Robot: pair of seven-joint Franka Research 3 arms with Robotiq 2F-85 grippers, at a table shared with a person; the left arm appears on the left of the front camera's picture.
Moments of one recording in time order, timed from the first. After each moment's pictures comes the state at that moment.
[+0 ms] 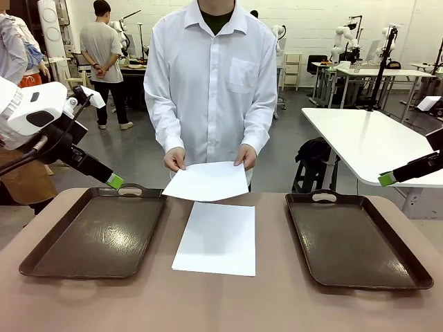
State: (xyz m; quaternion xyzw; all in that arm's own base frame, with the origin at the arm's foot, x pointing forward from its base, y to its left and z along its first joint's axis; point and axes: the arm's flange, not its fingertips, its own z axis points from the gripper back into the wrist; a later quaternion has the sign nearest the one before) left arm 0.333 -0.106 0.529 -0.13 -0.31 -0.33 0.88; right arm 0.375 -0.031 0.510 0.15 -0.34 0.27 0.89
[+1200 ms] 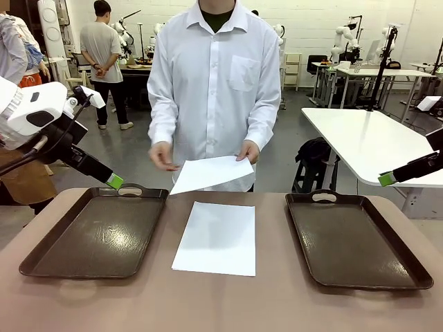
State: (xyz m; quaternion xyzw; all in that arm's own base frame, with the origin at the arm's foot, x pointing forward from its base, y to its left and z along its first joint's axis) left arm 0.333 -0.106 0.529 -0.13 -0.31 -0.33 0.88; right arm 0.375 -0.031 0.510 0.15 -0.34 0.27 0.89
